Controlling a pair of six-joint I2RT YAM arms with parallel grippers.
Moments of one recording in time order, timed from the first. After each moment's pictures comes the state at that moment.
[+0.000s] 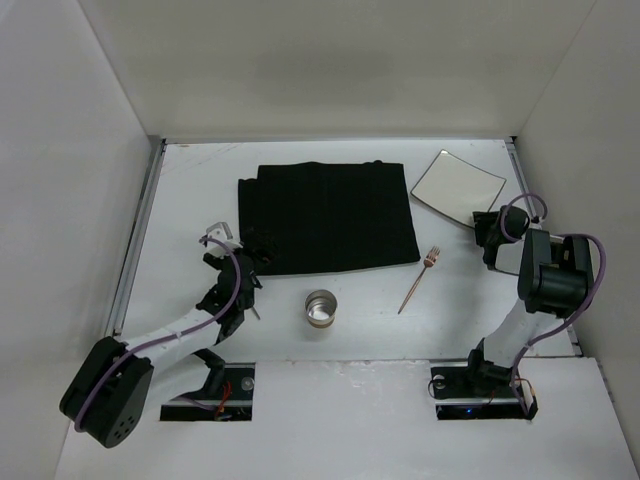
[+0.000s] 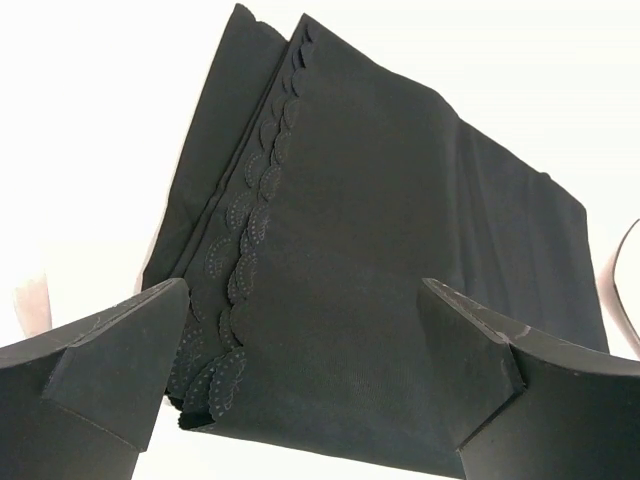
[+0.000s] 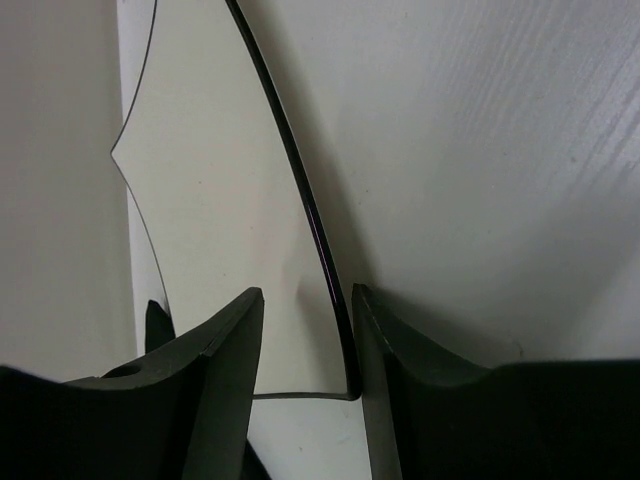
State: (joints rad) left arm -0.56 1.02 0.23 0.54 -0.64 -0.69; right arm -0.26 1.77 0.65 0.59 0.07 1.19
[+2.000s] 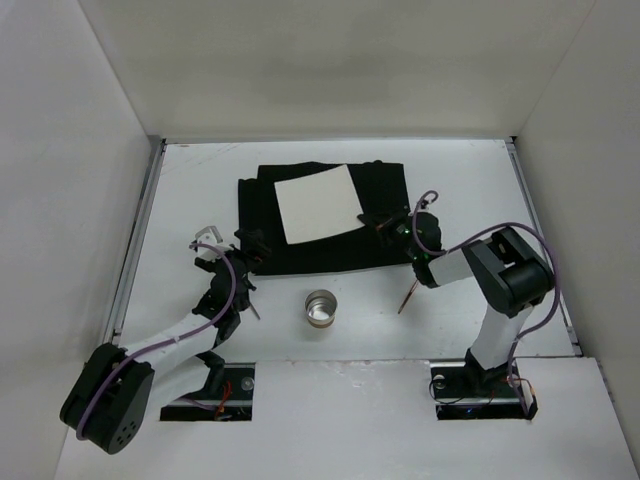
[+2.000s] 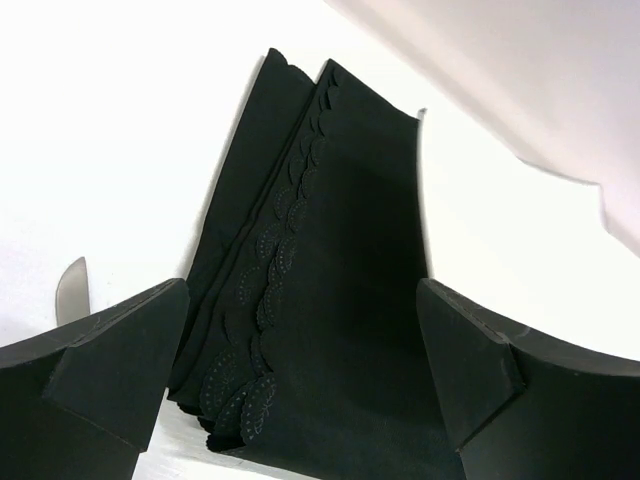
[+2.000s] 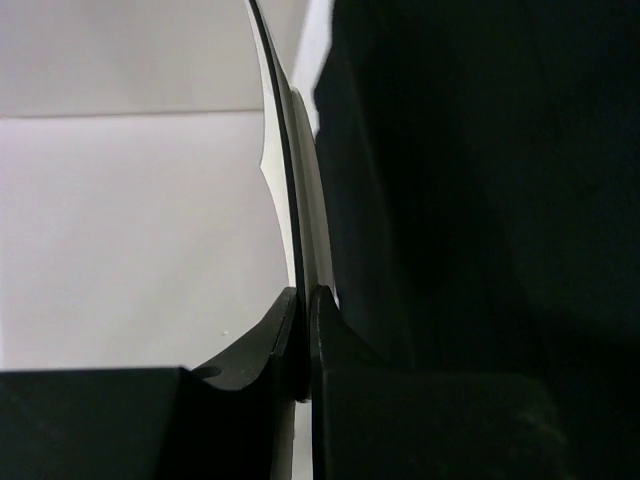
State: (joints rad) left arm -0.51 0.99 0.18 0.63 -0.67 -0.67; right arm 0.38 1.79 0.62 1.01 -0.18 1.43
